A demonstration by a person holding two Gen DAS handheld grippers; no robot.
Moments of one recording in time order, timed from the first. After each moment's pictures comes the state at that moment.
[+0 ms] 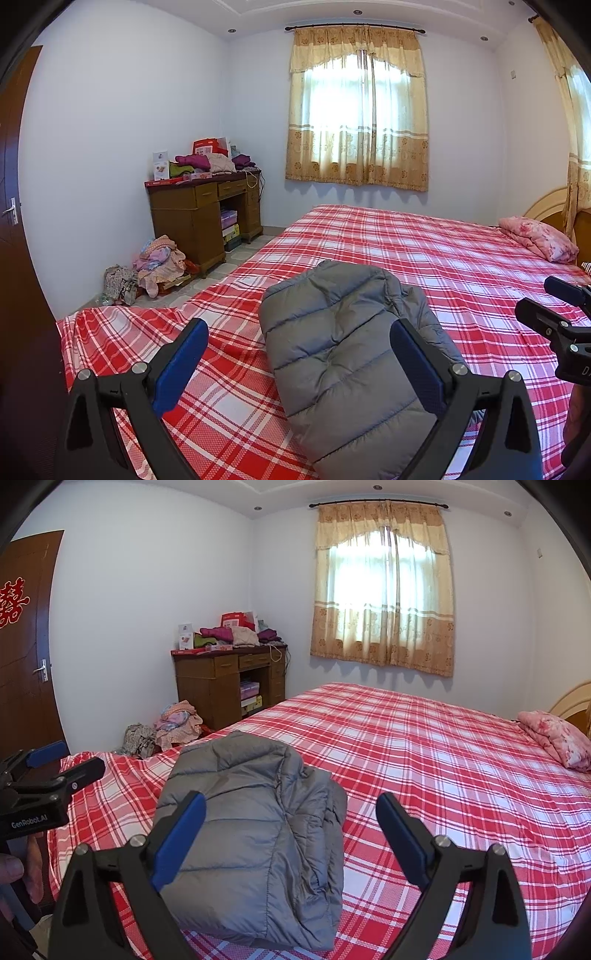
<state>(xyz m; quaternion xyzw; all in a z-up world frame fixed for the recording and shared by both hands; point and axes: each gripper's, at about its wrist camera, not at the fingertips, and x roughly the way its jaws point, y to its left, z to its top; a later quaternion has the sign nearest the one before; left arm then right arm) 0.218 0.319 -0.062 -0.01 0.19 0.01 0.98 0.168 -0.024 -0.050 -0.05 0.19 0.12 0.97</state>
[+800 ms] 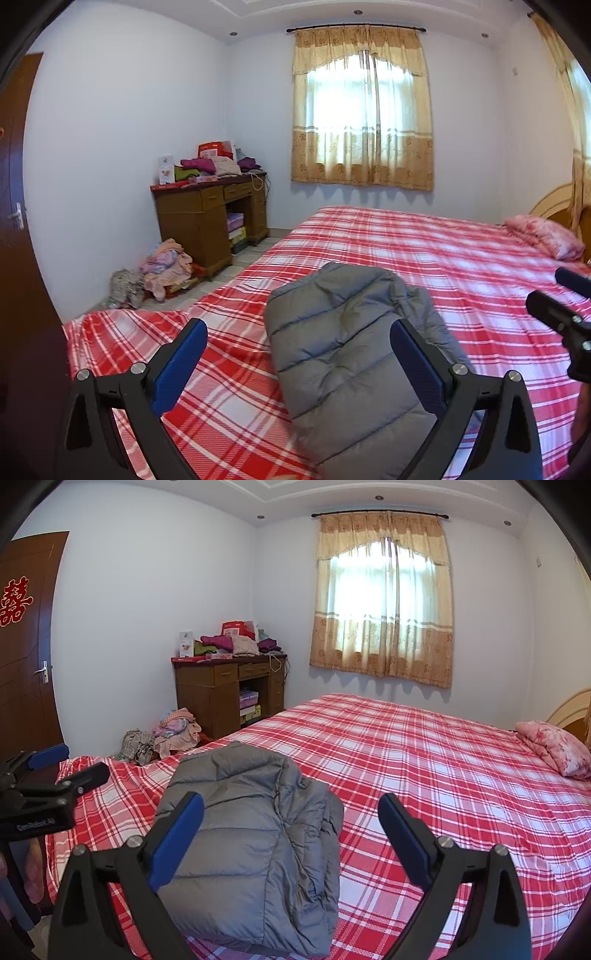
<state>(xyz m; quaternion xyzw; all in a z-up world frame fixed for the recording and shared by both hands) 0.218 0.311 -0.061 0.00 0.18 0.03 0.98 0.164 -0.024 -0.044 -0.06 0.17 0.12 0.98</state>
